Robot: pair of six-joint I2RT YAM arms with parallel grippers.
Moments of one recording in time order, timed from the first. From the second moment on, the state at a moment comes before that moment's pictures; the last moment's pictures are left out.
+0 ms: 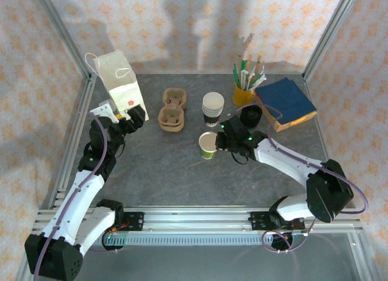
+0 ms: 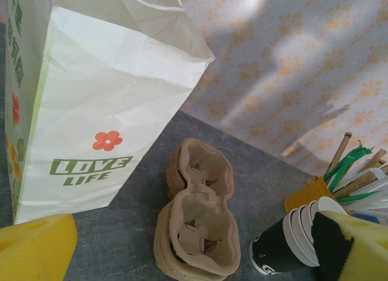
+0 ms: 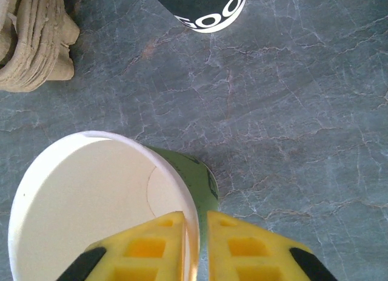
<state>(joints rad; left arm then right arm) -0.12 0.84 0.66 -0.07 -0.02 -0.60 0.65 1.37 0.90 -0.45 0.06 0.70</state>
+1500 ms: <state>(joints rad) -0.12 0.80 0.67 -0.10 -0.03 -0.61 0.10 1.61 1.26 -0.57 0.12 0.61</state>
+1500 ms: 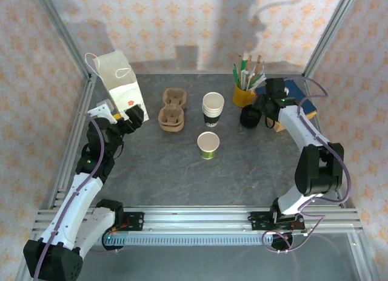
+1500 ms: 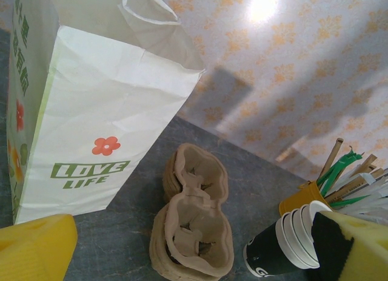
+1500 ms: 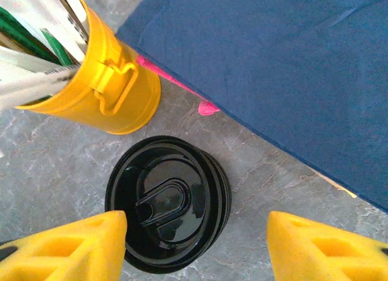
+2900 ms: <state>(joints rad) -0.12 0.80 0.67 -0.10 -0.03 -0.62 0.10 1.74 1.26 -0.56 0.05 0.62</state>
